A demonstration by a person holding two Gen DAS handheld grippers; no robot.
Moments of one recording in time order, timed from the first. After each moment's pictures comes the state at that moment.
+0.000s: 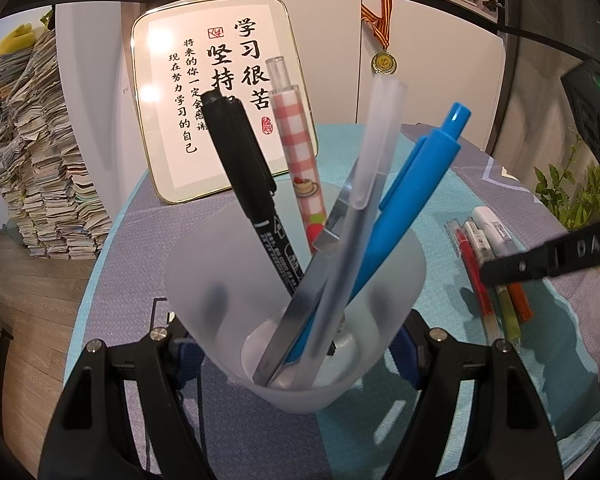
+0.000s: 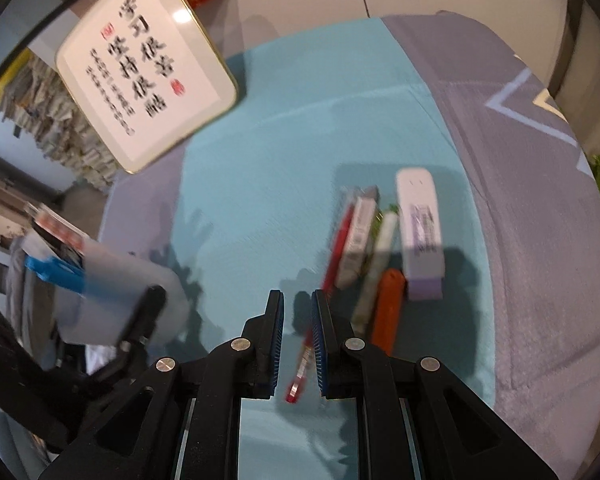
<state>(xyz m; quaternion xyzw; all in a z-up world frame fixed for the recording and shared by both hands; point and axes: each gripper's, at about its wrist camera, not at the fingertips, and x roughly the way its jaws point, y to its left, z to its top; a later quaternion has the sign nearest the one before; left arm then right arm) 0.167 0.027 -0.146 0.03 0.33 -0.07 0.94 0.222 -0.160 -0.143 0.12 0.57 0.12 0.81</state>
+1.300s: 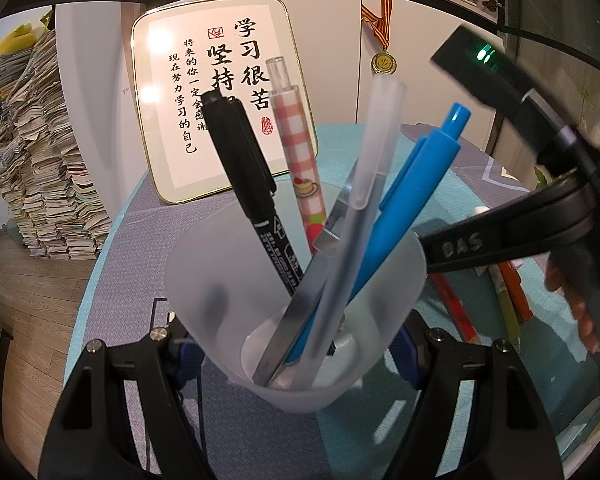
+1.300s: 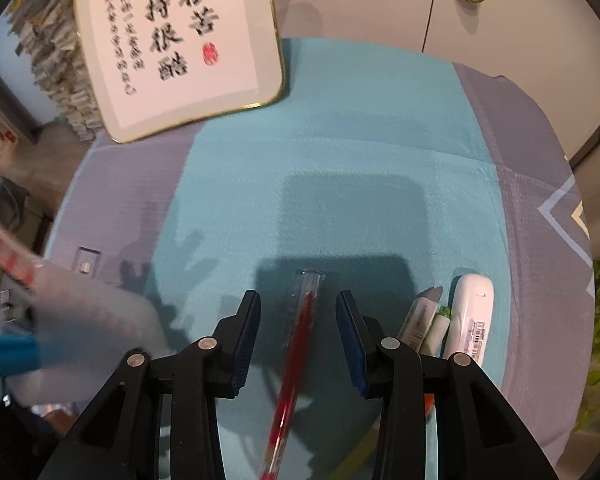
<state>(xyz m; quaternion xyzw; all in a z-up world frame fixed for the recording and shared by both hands) 0.167 0.027 -0.146 0.03 0.33 -0.07 0.94 0.262 -0.103 -0.151 -0.03 0.56 0.12 0.82</state>
